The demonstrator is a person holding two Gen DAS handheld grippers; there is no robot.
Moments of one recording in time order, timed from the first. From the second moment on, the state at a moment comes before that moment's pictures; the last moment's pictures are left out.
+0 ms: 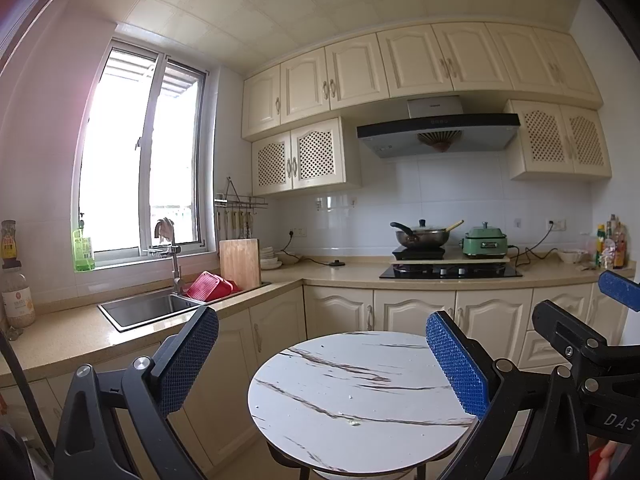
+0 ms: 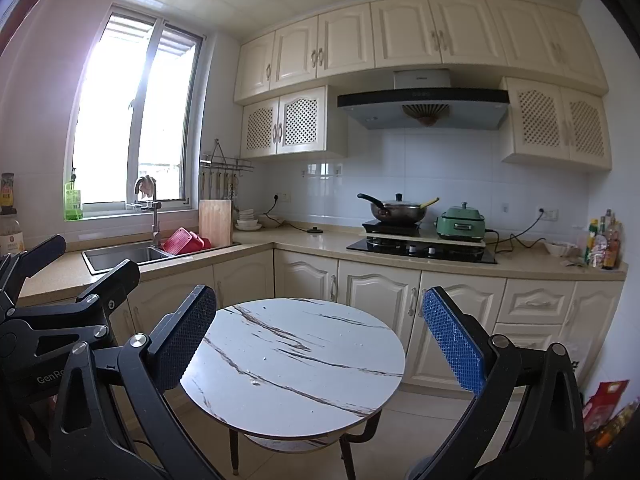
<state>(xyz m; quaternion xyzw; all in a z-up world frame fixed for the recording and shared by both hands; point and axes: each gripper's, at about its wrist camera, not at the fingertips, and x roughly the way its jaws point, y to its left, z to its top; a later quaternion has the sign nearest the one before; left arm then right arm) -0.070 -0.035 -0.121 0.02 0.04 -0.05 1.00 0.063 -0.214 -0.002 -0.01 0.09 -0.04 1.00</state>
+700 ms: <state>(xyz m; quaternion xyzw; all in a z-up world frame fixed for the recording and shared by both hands) -0.071 -0.030 -0.118 0.02 0.04 -0.05 1.00 0.063 -0.214 -0.003 -0.01 0.09 -0.04 1.00</state>
